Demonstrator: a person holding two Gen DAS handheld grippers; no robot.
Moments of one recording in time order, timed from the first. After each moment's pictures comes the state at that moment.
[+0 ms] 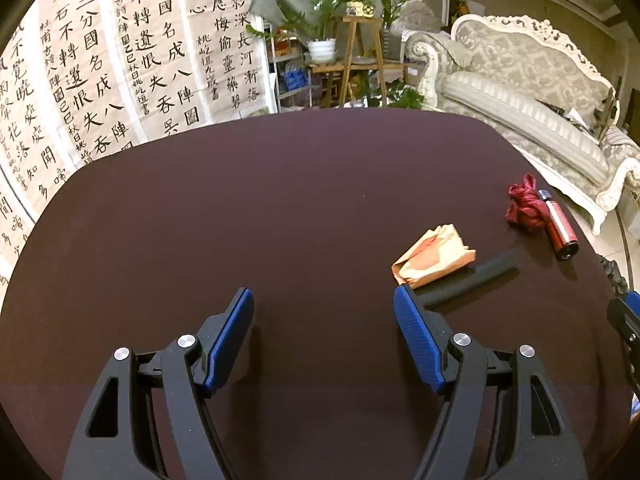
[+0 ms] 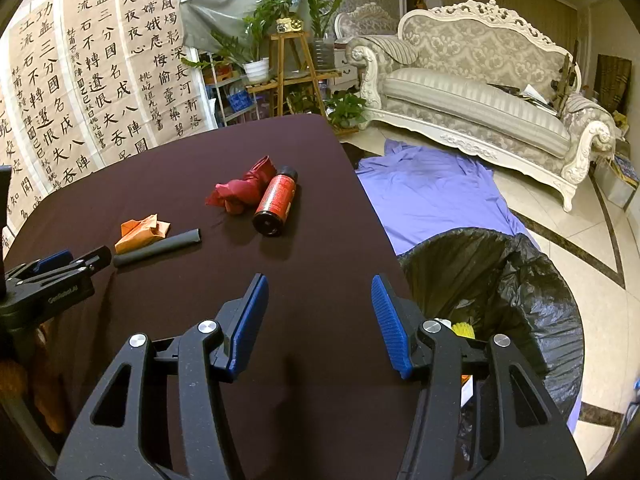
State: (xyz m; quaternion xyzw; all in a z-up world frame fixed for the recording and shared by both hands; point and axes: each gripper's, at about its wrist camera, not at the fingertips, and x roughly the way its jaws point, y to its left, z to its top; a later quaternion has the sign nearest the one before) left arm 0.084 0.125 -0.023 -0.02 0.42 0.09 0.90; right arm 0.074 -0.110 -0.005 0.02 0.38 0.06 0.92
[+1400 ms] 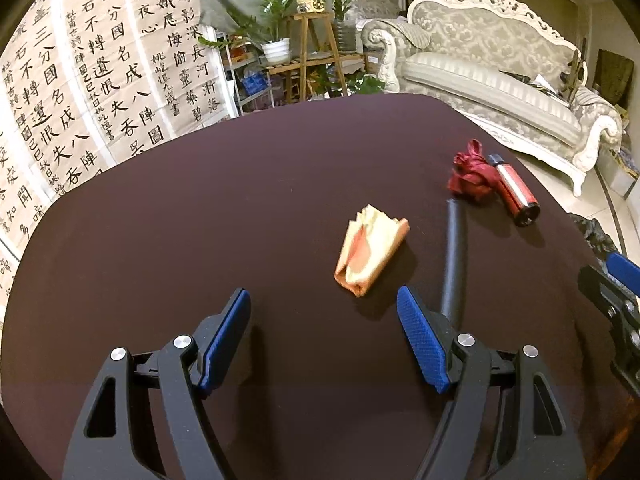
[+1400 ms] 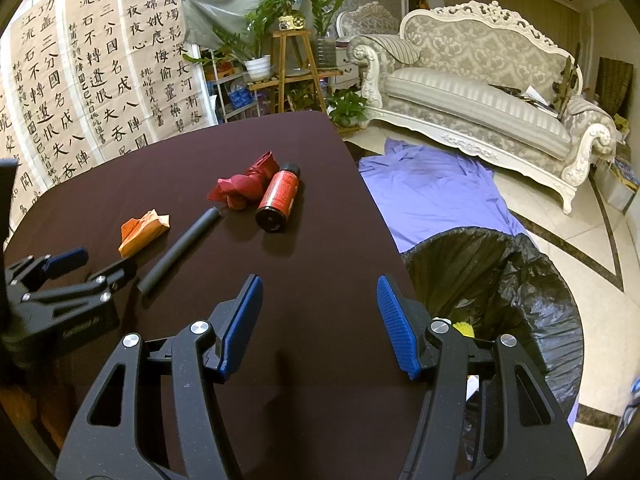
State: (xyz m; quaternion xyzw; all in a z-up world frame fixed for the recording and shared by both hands) left arm 0.093 0.093 -0.027 0.03 0.43 0.03 0.90; right arm 0.072 -0.104 -0.011 0.00 0.38 0.06 0.92
